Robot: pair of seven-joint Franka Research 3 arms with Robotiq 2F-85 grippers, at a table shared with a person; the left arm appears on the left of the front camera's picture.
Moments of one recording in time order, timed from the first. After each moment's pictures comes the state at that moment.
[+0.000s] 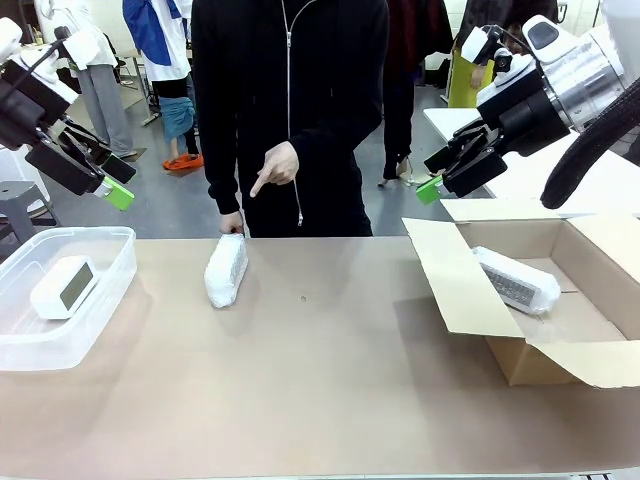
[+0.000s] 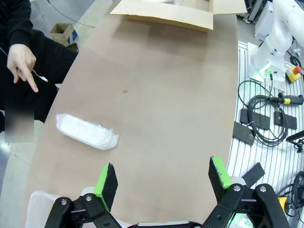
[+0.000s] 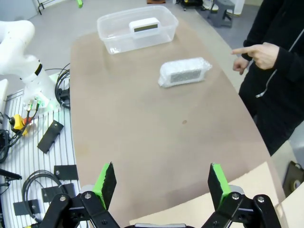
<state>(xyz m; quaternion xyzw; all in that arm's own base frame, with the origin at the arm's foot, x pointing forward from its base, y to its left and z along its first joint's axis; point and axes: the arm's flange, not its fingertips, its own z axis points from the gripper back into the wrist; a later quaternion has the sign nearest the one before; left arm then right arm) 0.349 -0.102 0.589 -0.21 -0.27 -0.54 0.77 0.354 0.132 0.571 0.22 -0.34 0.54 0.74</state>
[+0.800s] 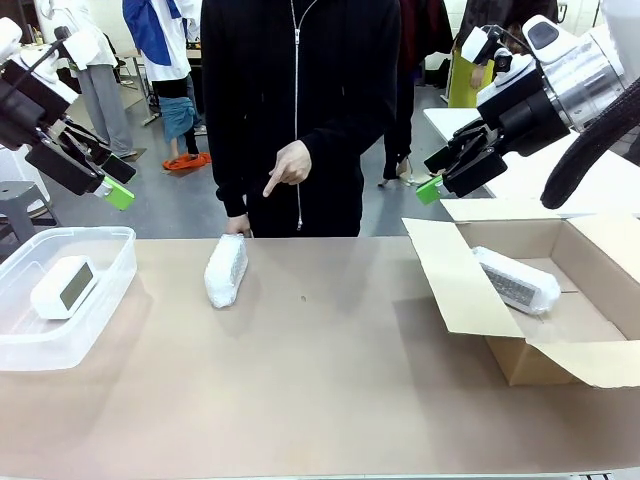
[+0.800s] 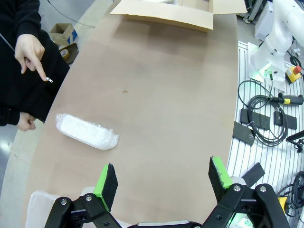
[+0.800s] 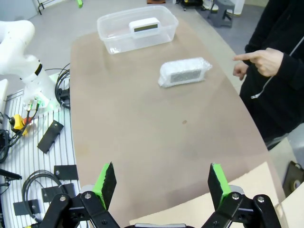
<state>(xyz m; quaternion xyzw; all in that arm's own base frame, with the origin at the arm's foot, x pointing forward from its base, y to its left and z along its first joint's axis) 0.349 -0.102 0.589 -0.21 -0.27 -0.54 0.77 0.354 0.132 0.571 0.22 -0.34 0.54 0.74</state>
